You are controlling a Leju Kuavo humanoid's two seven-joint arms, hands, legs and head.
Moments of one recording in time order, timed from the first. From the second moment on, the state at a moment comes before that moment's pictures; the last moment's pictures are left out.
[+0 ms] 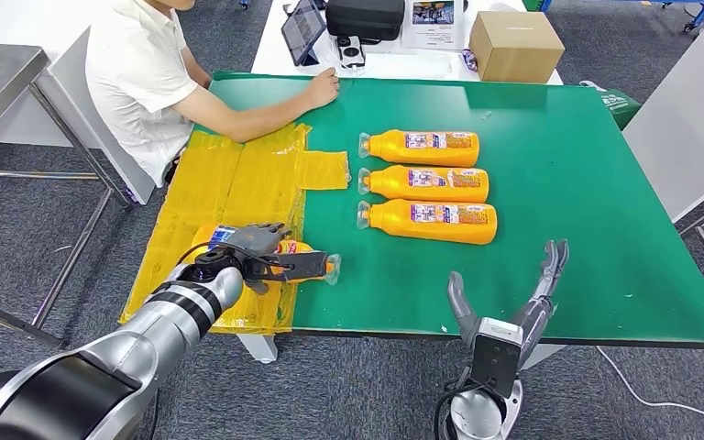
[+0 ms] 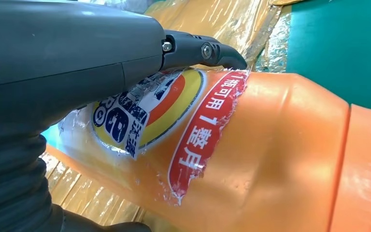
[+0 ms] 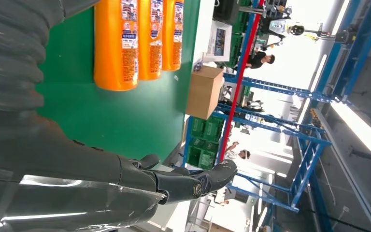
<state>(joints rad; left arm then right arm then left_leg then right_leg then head) -0.83 -0.16 -0.48 -0.40 -1.10 -0.05 0.09 0.07 0.34 0.04 -1.57 0.40 -0.70 -0.70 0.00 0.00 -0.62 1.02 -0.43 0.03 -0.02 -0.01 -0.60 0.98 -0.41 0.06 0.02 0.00</state>
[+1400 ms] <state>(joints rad) -0.37 -0.12 -0.56 -1.19 -0.67 0.26 -0.22 0.11 0.32 0.02 -1.56 0.55 -0.70 -0.70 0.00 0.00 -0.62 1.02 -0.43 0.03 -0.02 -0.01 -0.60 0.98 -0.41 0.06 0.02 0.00</state>
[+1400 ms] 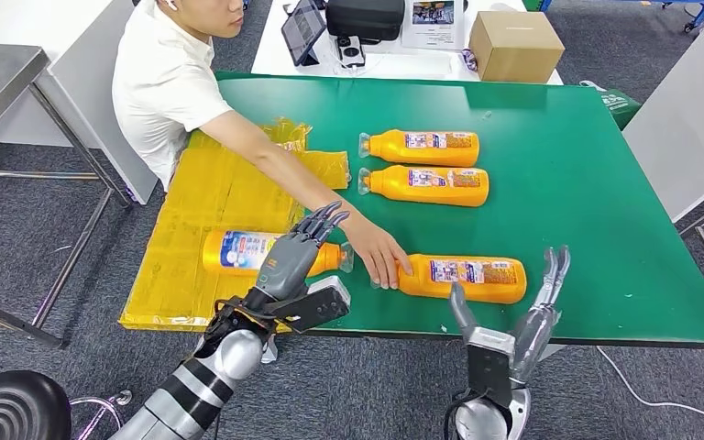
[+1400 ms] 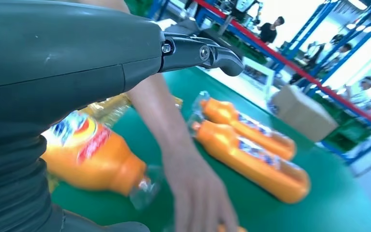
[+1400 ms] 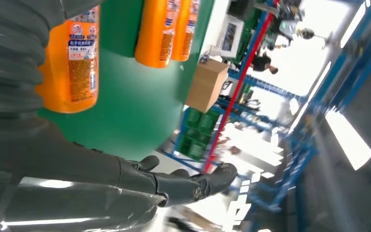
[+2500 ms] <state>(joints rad) -0.23 -0.12 -0.64 -1.33 -0.42 0.24 -0.33 -0.12 0.06 -0.14 -0.99 1.16 -0.70 -0.47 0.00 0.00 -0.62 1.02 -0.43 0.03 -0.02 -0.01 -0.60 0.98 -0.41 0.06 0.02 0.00</state>
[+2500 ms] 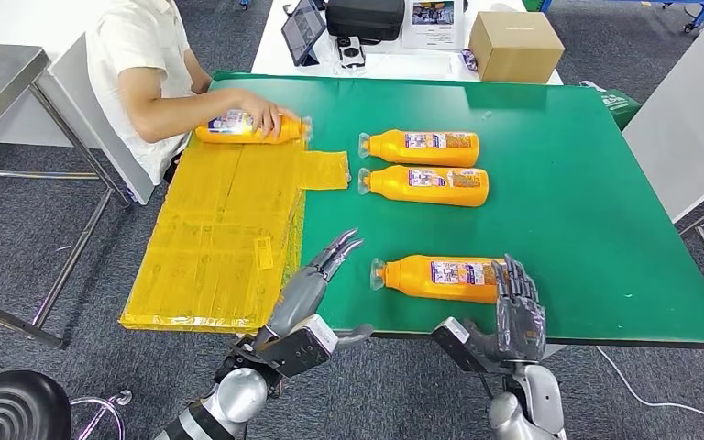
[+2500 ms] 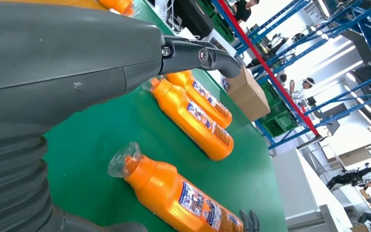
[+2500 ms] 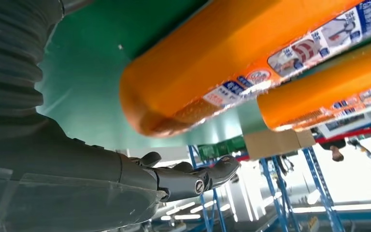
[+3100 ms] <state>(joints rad) -0.26 -0.13 -0.66 -1.32 -0.39 0.23 -0.34 -0.27 -0.01 -0.02 -0.77 1.16 -0.70 -0.41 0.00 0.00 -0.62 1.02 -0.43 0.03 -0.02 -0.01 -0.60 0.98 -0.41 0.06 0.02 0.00</state>
